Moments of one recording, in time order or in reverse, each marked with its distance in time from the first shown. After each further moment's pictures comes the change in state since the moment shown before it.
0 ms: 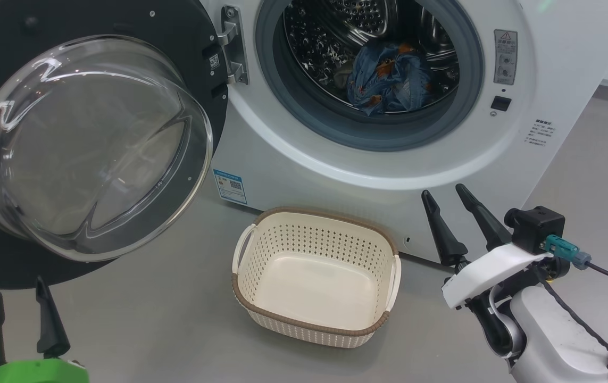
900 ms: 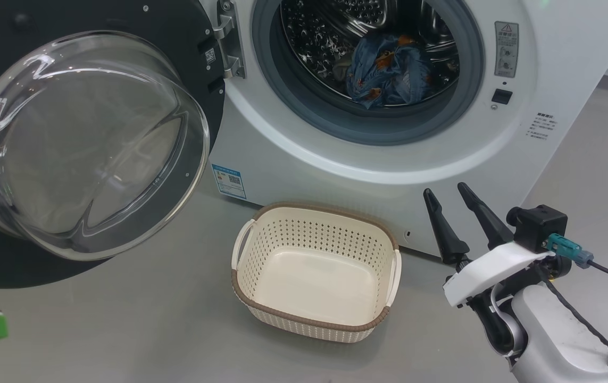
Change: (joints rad) left arm -0.058 0.107 0.105 -0.149 -0.023 -0.024 0.000; right arm -0.002 -0.002 -0.003 0.000 0.007 0.000 0.000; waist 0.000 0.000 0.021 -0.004
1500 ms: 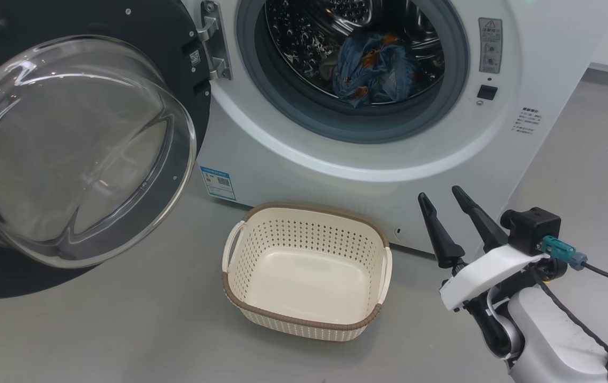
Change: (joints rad) left arm -0.265 0.132 0.368 0.046 -0.495 -0.073 0.165; right arm -0.001 0.000 0.021 0.003 0.000 0.000 0.000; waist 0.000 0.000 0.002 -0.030
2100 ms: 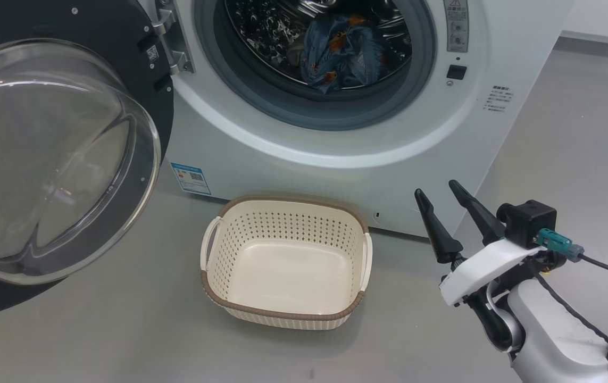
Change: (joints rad) left arm -0.129 0.106 0.196 0.354 -0.313 0.046 0.255; right arm -0.030 -0.028 0.044 0.007 0.000 0.000 0.000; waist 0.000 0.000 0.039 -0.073
